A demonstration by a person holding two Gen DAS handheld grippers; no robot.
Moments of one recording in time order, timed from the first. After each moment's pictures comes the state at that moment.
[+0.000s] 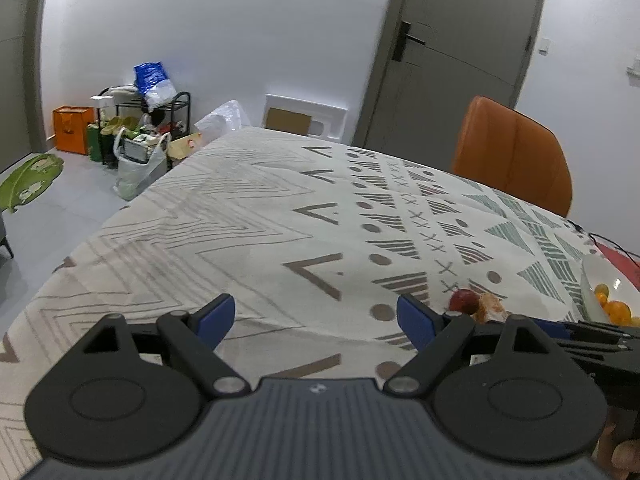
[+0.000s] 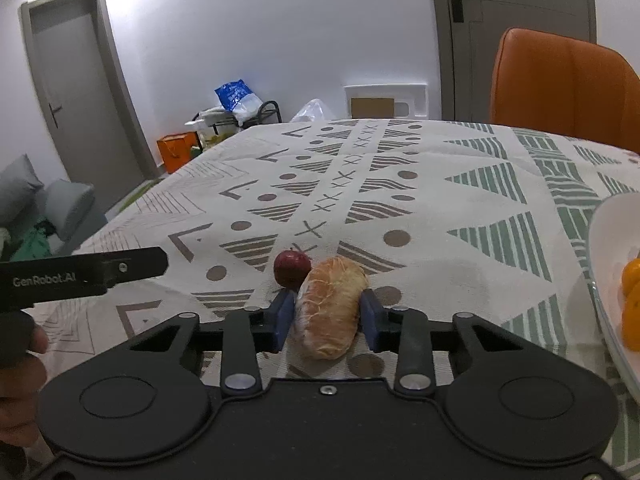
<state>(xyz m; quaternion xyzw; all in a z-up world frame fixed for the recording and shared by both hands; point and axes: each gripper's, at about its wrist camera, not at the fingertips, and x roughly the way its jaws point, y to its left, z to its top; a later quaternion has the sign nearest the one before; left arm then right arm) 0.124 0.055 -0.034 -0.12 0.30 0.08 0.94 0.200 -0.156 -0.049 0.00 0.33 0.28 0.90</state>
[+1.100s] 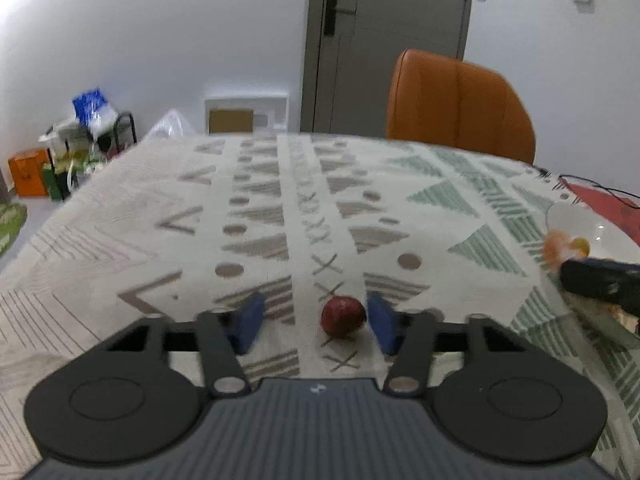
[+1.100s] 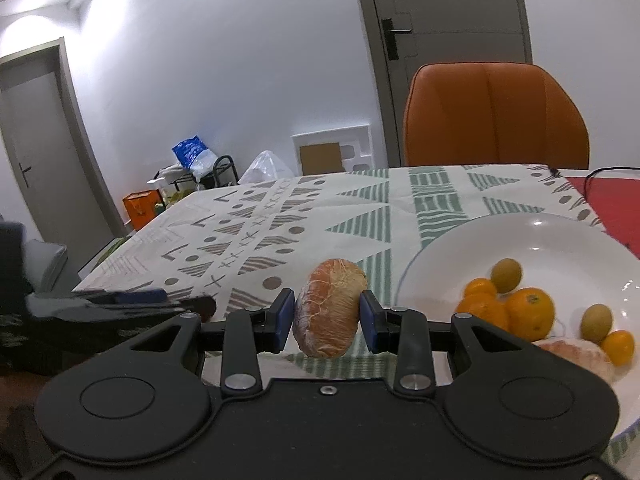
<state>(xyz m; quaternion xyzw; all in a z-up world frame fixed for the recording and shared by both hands) 0.184 -0.033 -0.049 -0.05 0.32 0.02 0.94 0.196 -0.254 -0.021 0.05 0.28 0.22 0.93</state>
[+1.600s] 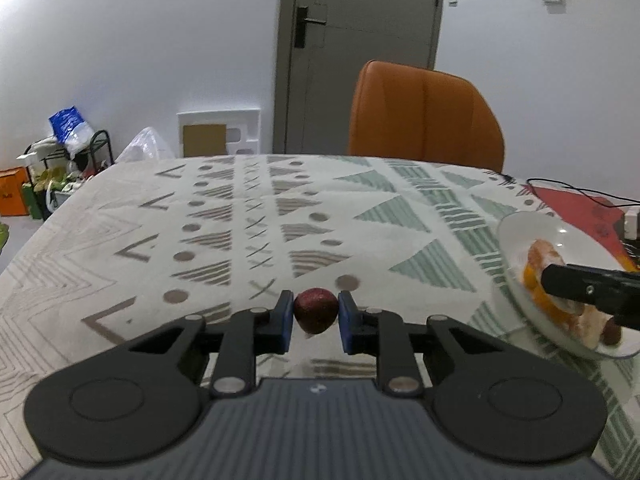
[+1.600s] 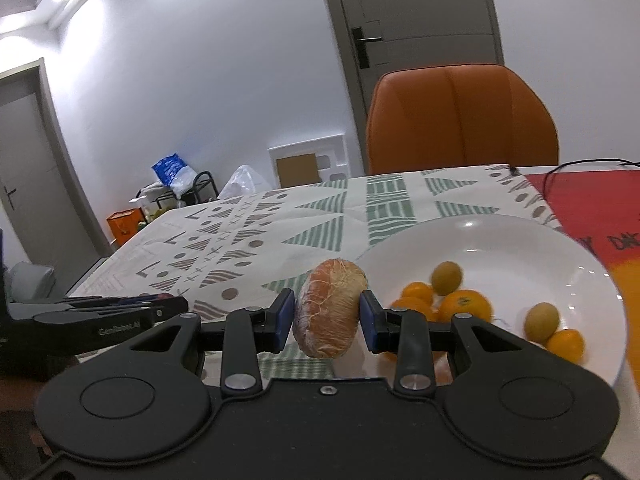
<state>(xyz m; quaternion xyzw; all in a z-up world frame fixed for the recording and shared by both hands) 0.181 -0.065 -0.027 -0.03 0.30 -0.02 0.95 0.195 -0.293 -0.021 0.07 0.27 0.18 0.94</state>
